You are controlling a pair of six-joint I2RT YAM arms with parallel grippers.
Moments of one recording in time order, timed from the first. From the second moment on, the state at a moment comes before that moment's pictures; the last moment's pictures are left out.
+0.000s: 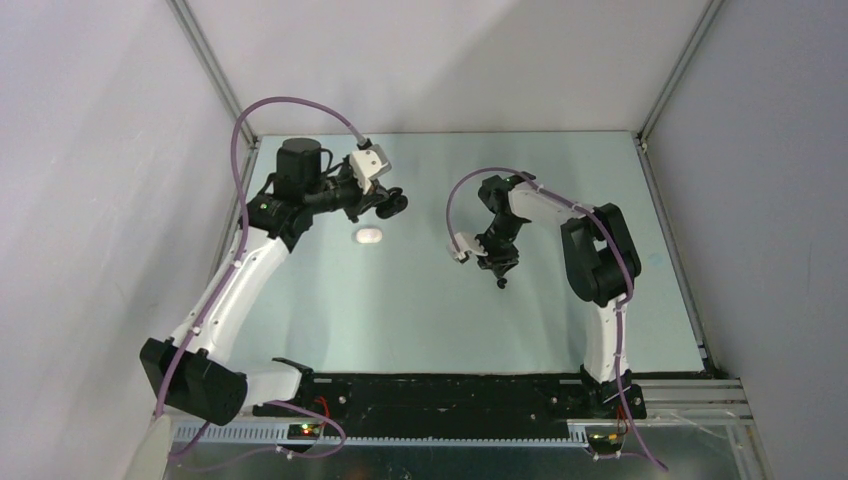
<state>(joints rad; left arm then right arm) -0.32 1.25 1.28 -0.51 0.59 0.53 0.47 2.05 1.54 -1.17 -0.42 -1.55</state>
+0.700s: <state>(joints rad) -0.32 1.25 1.27 -0.52 0.59 0.53 0.46 2.06 1.51 -1.16 -0.42 -1.55</state>
